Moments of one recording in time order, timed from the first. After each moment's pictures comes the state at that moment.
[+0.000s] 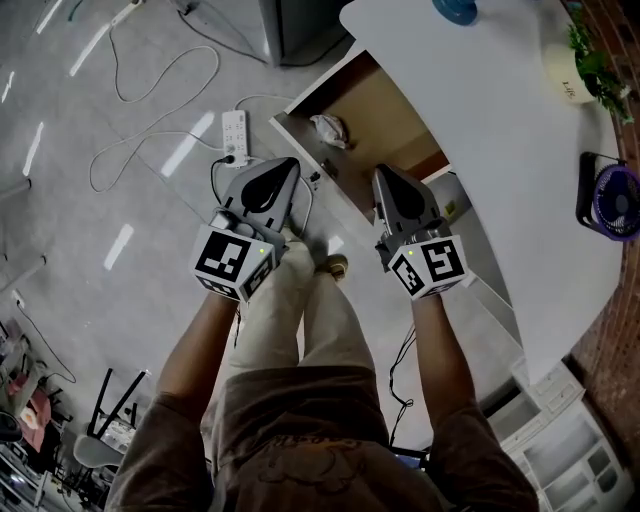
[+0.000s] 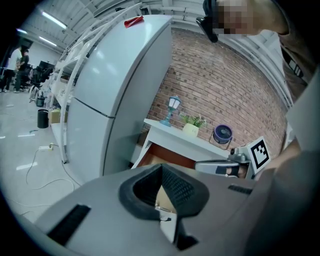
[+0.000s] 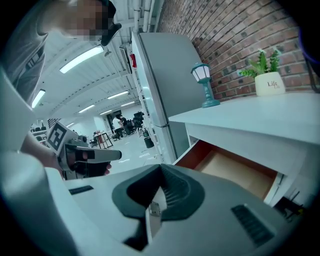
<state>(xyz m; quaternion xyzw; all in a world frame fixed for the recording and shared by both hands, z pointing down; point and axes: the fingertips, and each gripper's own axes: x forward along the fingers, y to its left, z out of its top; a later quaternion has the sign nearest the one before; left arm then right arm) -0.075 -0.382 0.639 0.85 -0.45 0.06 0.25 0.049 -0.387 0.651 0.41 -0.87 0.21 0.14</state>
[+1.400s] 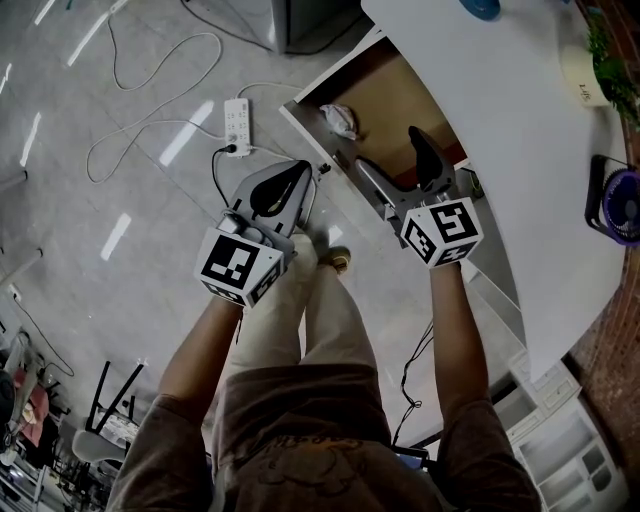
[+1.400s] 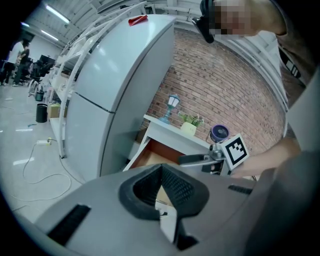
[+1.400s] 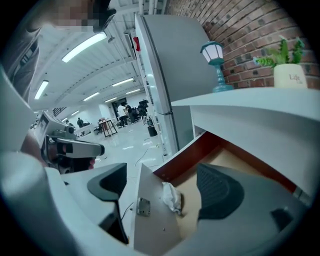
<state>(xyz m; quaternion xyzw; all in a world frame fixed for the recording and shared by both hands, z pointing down) -0.076 -0.365 0.651 0.86 -0.44 0.06 0.26 0.033 -0.415 0.687 0.37 -0.88 0.21 0.21</state>
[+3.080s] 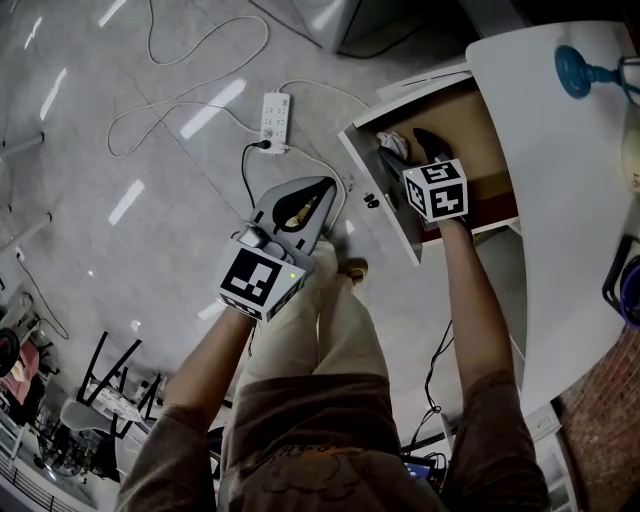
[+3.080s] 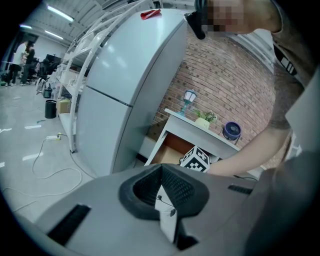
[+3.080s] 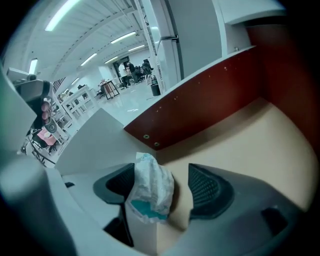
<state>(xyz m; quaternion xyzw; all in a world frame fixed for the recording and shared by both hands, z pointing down) -0.125 -0.387 0.696 0.83 -0.46 0.08 0.29 -0.010 -0.466 0.877 0.27 -0.82 0.25 0.42</state>
